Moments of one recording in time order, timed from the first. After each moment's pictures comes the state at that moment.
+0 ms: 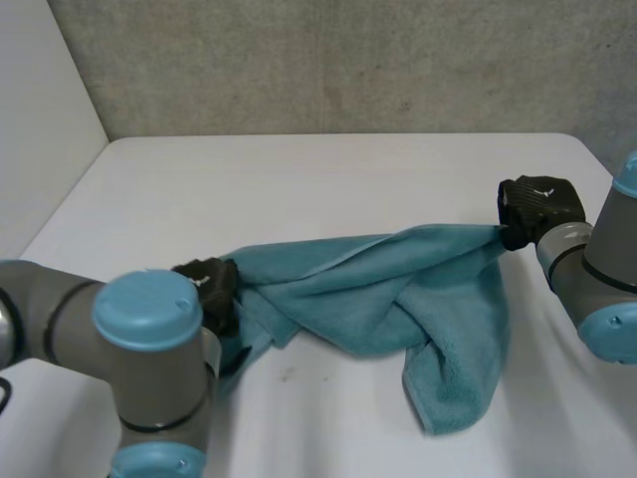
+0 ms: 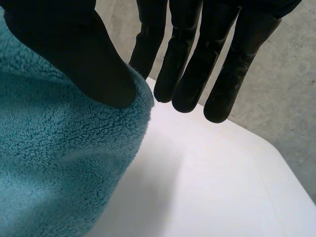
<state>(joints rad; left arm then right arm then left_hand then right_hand) 4.06 -2.07 -1.68 3.43 -1.99 3.15 1.81 -1.08 1.46 -0.17 1.57 2.92 1.14 1.19 1.18 1.18 0.96 0.97 1.18 1.19 1.19 0.99</state>
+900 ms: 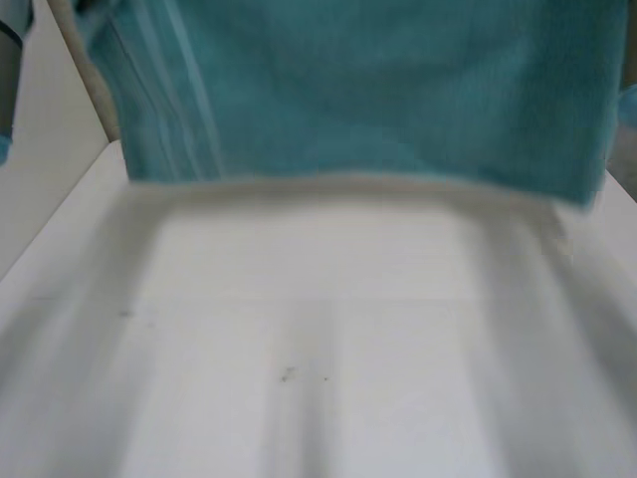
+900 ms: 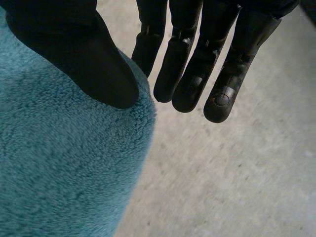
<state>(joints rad) 4.50 -1.92 -0.94 3.51 -1.44 3.33 1.85 -1.08 0.66 -0.24 1.70 2.66 1.14 1.20 1.19 1.19 0.96 0.97 1.19 1.19 1.19 0.99</state>
